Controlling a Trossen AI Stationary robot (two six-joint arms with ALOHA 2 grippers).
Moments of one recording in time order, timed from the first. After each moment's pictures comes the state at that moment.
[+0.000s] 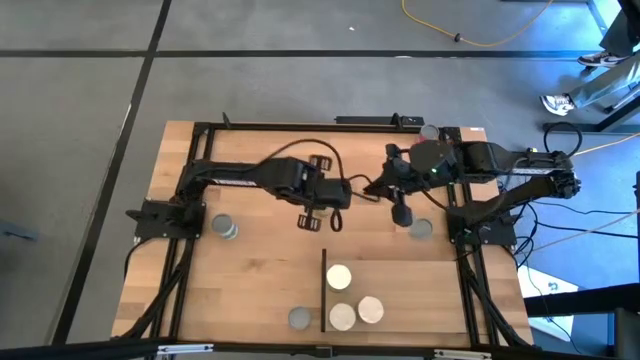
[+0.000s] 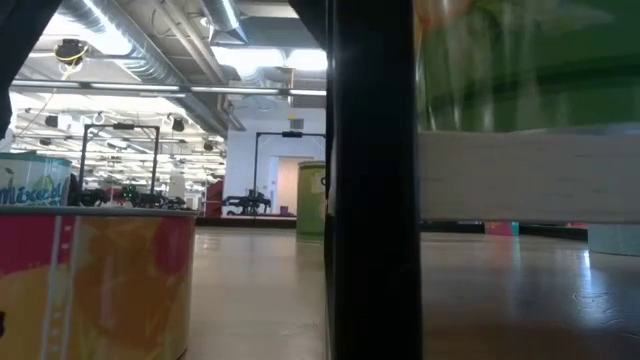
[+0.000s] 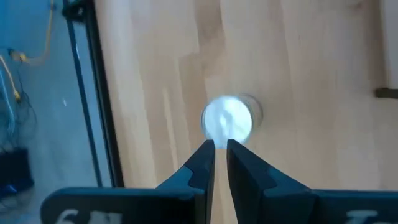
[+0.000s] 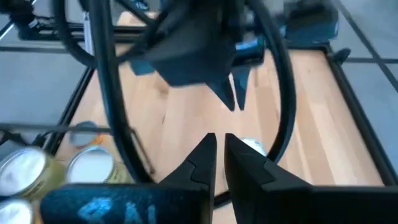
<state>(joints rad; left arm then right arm) -0.10 2.03 2.27 -1.44 -0.40 0.14 0.07 1.25 1.43 -0.77 0.03 0.02</state>
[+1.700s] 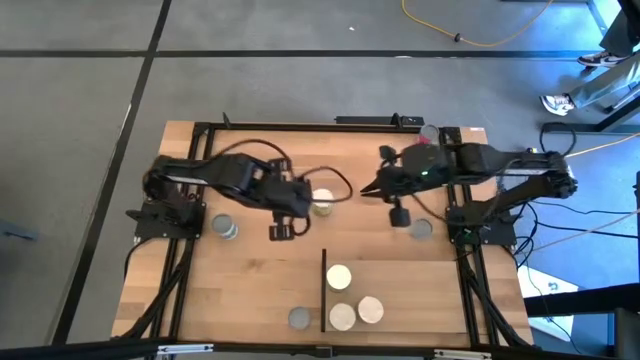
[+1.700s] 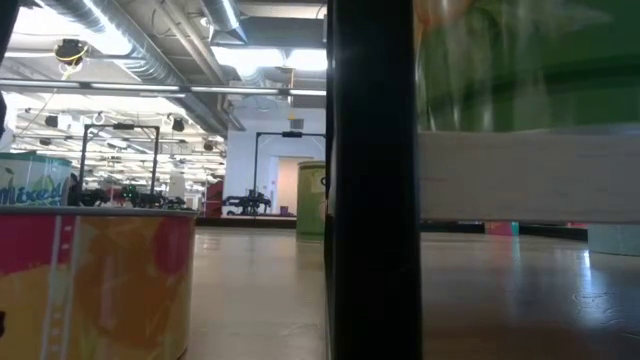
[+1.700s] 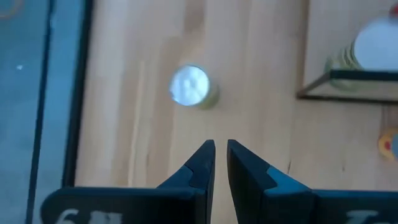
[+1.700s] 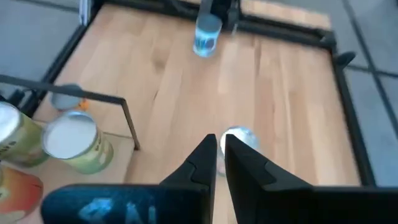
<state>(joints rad) -0.22 1.80 2.20 -1.55 -0.35 -0.24 0.07 1.29 1.42 -0.80 0.03 -0.14</state>
